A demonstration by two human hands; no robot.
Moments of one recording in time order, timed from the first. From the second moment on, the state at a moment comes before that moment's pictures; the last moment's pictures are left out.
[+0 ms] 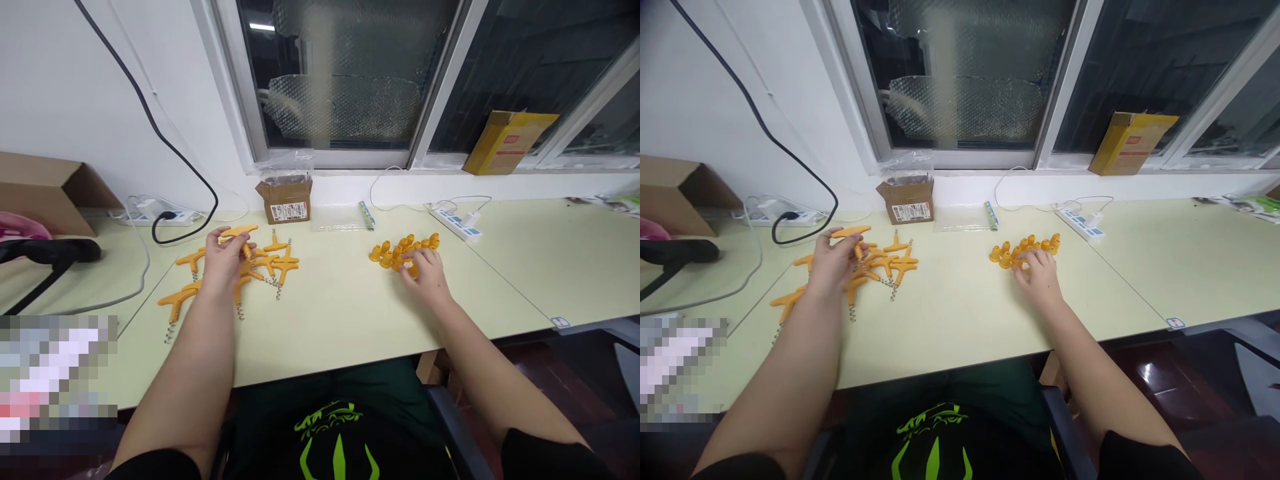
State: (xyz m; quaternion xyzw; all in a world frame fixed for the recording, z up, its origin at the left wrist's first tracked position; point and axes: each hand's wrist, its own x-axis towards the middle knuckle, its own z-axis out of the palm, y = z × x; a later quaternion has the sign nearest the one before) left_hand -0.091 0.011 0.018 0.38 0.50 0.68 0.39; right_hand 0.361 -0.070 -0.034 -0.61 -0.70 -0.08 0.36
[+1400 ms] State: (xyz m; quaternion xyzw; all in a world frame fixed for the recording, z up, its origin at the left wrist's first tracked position) left_hand -0.032 -0.003 0.038 0.64 0.61 0.43 0.16; right_hand 0.291 -0.059 0.004 -0.55 -0.63 0.23 0.49
